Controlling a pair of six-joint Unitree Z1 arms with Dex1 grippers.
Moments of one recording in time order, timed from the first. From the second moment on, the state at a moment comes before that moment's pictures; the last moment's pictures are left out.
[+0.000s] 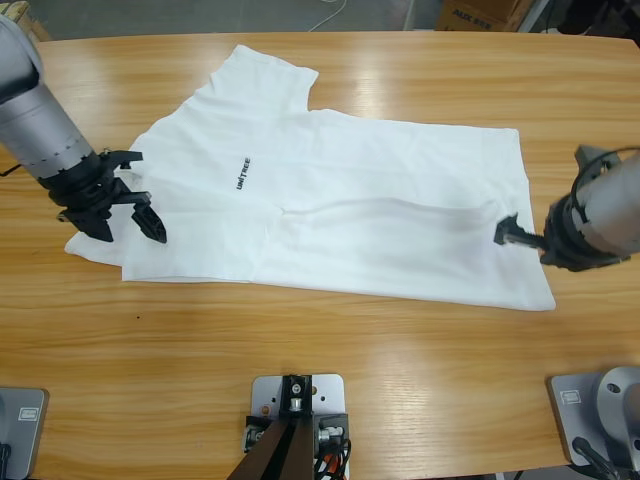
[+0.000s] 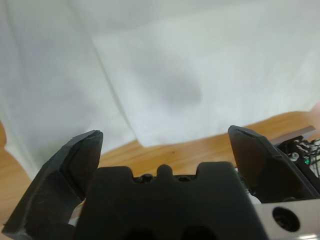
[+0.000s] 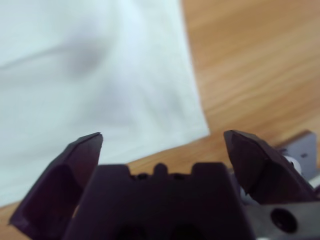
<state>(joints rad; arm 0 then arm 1) -0.40 2.03 -1.31 1.09 -0.30 -0.19 0.82 1.60 -1.02 1.02 -0.25 1.19</state>
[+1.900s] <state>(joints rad) -0.81 1.78 -0.84 0.73 -0.07 -0.69 1.12 1.69 -0.71 0.50 -0.15 1.21</state>
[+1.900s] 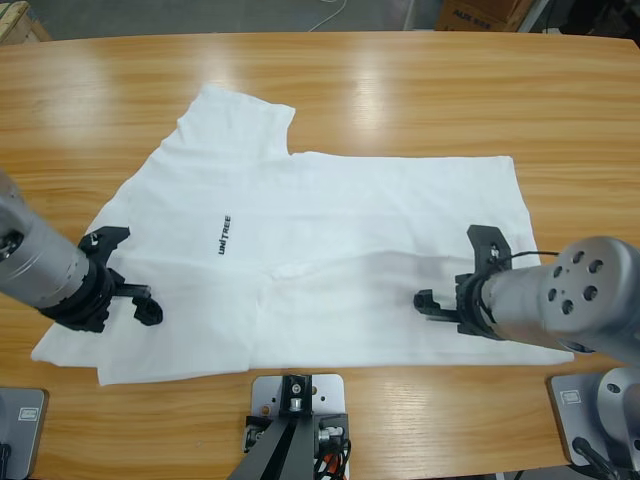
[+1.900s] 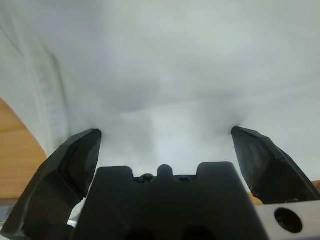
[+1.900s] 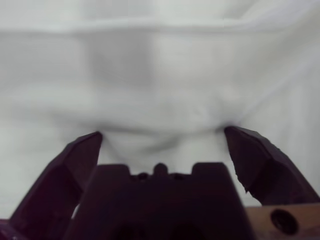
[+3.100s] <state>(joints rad) -0.08 2.16 -1.97 1.17 -0.55 0.03 0.03 1.63 -1.12 0.74 0.34 0.24</state>
